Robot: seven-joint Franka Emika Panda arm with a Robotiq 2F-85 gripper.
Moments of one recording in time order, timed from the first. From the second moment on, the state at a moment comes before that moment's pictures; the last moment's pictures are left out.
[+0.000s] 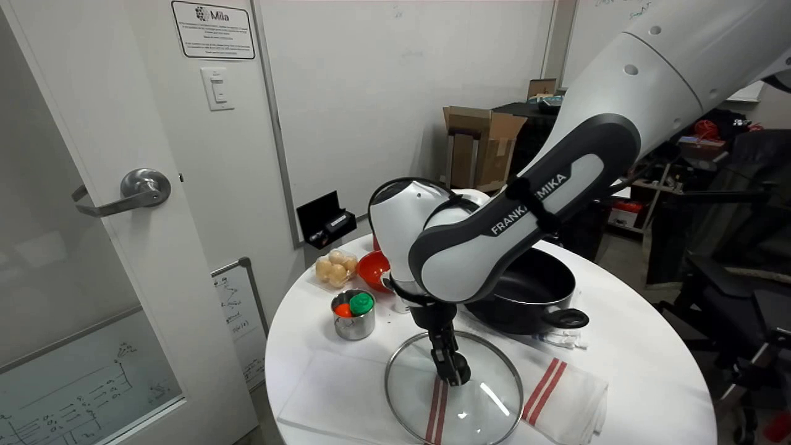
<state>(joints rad) 0.15 1.12 0.09 -1.30 -0.18 2.09 -0.22</state>
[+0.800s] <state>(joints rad) 0.15 1.11 0.10 -1.29 -0.18 2.06 -0.22</state>
